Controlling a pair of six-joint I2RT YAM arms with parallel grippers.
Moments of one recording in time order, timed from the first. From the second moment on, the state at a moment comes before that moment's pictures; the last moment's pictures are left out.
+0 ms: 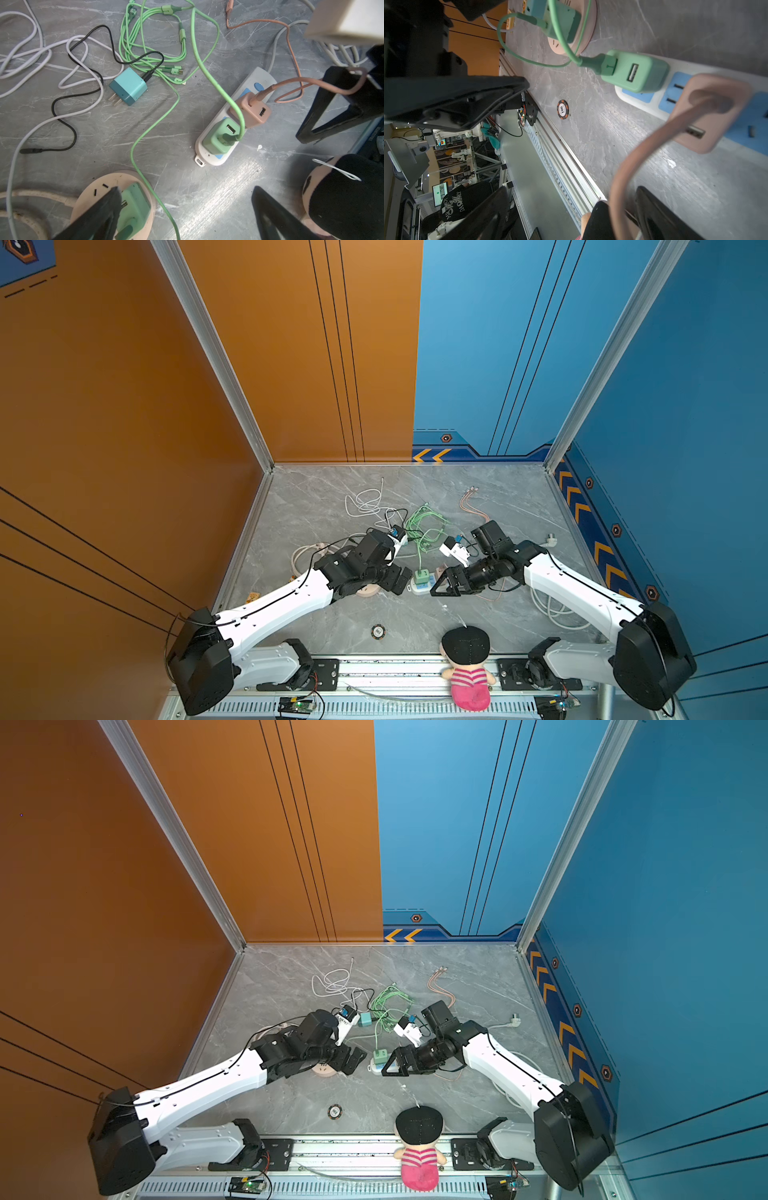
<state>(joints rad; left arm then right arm) -0.82 1.21 0.86 -0.48 -0.02 -0.22 0.54 1.31 0.83 -0.72 -0.82 0.27</state>
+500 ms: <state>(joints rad) -0.82 1.24 0.86 -0.46 -0.01 -0.24 0.59 1.43 0.94 -0.77 -0.85 0.19</state>
